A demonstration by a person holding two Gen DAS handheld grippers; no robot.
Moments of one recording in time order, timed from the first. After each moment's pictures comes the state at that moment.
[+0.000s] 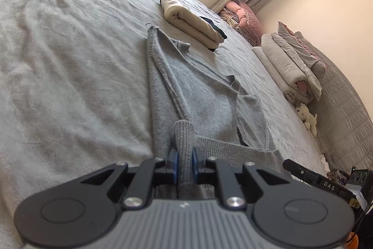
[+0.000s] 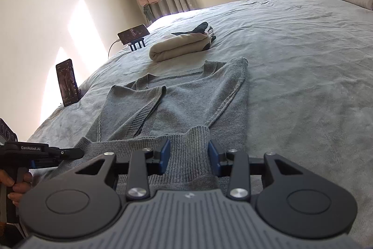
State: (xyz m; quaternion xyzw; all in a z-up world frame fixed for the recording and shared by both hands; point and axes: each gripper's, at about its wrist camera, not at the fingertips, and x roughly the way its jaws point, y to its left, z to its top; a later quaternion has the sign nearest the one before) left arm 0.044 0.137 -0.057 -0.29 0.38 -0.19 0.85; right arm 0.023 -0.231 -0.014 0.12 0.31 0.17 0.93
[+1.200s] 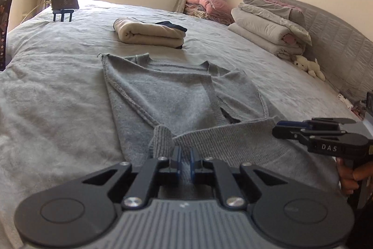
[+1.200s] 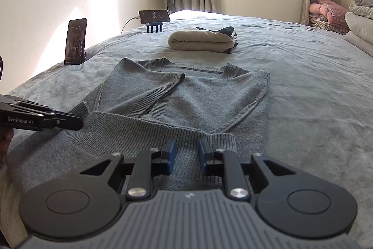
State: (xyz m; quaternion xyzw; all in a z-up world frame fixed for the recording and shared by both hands) left arm 0.032 0.078 -0.039 -0.06 0.33 -0.23 0.91; right arm 0.021 -0.192 -0.025 -0.02 0.28 0.19 0.94
